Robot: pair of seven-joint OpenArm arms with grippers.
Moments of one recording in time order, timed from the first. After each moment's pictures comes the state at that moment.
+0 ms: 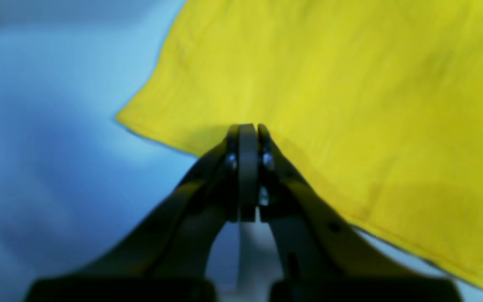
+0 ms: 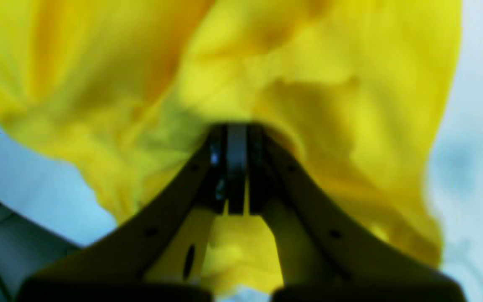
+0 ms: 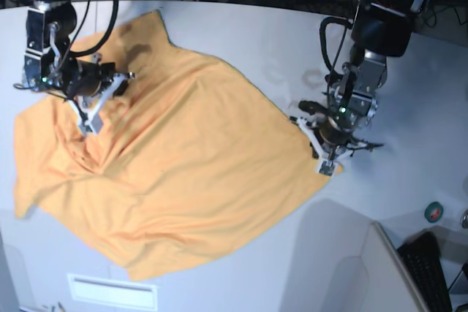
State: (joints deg) left arm -9.0 -16.4 14.1 50.9 -2.2 -5.6 10.3; right arm -3.5 6.9 12.3 70.9 19.8 25.3 -55.9
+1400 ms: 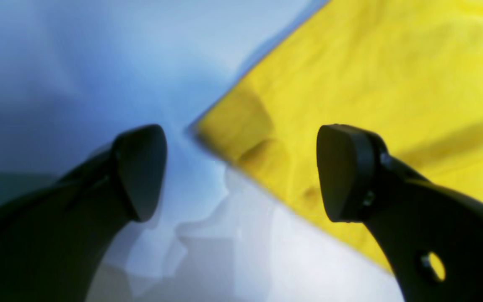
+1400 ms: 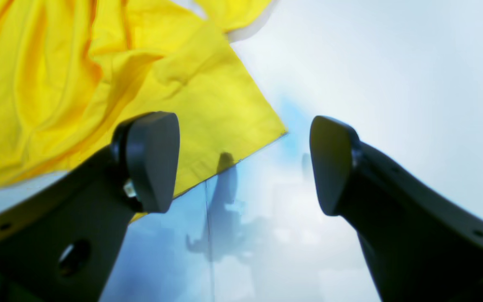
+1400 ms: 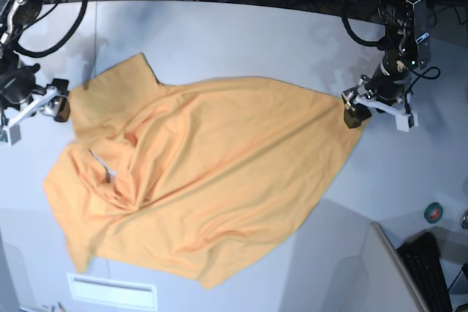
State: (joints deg) left arm 7.2 -15.9 -16.9 64.8 -32.8 -14.0 22.0; right arm -8.6 1.6 37.7 97.4 18.2 30.5 -58.4
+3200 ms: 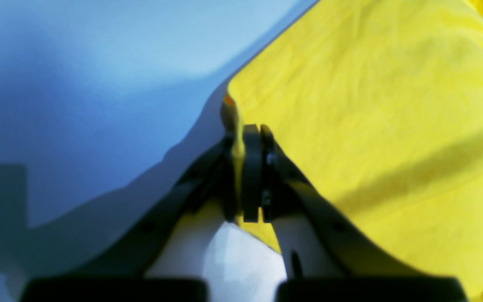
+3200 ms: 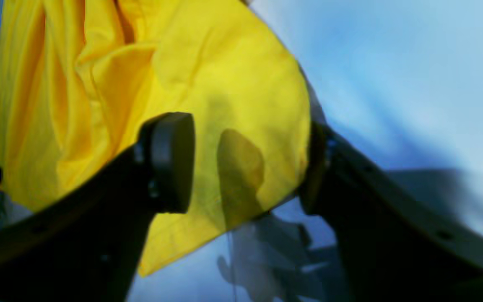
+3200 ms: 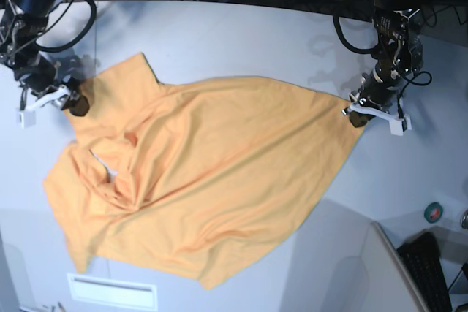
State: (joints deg) left arm 2.8 -15.1 -16.3 55.8 -34.0 -15.3 19.2; right arm 1.3 6.1 44.4 54.3 22.0 41.5 -42.8
